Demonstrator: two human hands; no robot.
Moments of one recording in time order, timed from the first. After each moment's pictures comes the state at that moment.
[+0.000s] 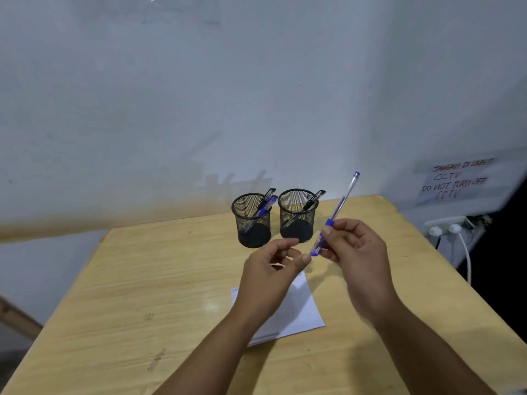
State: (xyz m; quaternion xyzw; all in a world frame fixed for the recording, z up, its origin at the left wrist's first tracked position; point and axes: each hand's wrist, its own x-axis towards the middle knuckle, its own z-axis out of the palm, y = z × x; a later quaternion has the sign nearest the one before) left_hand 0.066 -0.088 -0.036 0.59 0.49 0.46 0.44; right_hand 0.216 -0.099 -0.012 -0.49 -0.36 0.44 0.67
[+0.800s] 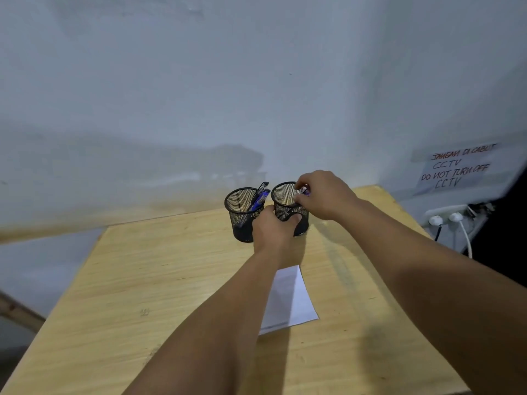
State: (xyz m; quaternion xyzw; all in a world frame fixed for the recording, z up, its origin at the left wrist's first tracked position) left_hand 0.112 0.013 -0.056 0.57 0.66 0.39 0.29; right_hand 0.244 0.034 0.003 -0.64 -0.73 0.07 0.22
